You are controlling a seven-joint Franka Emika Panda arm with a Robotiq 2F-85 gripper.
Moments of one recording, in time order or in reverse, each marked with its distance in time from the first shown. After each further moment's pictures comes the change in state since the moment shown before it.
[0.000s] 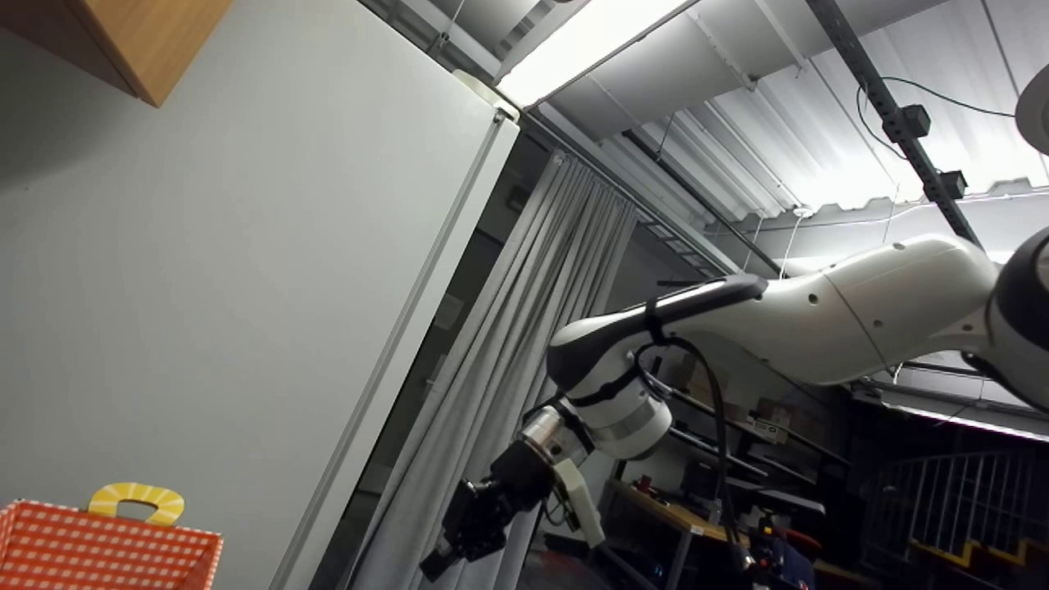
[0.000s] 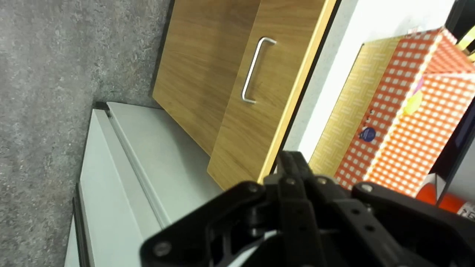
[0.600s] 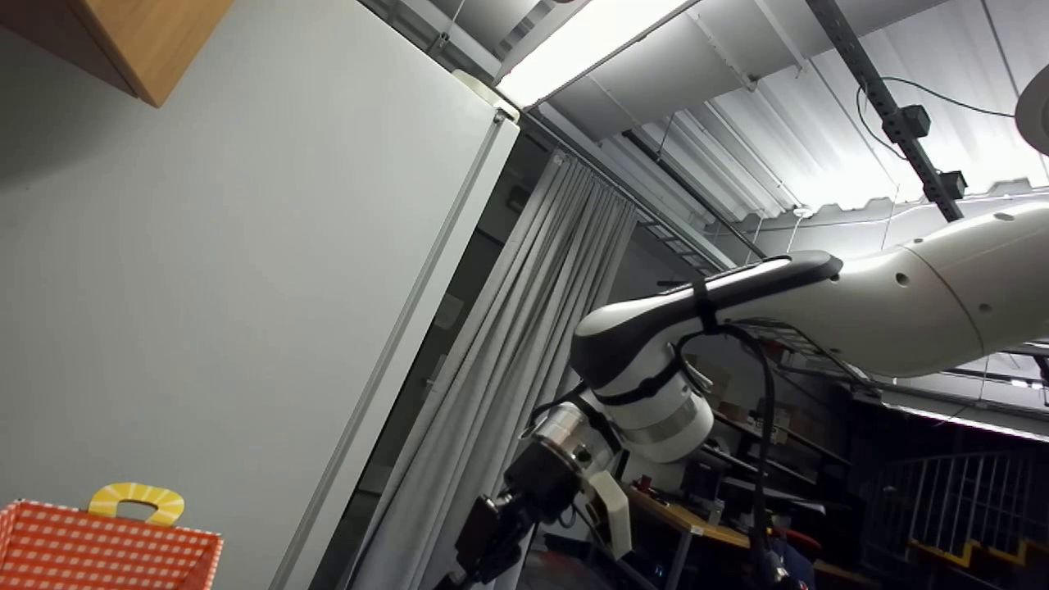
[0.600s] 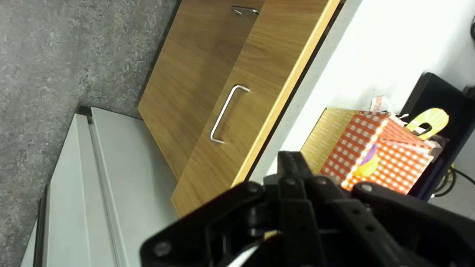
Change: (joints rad) arm 0.171 -0.186 -0.092 -0.192 0.000 0.008 -0.076
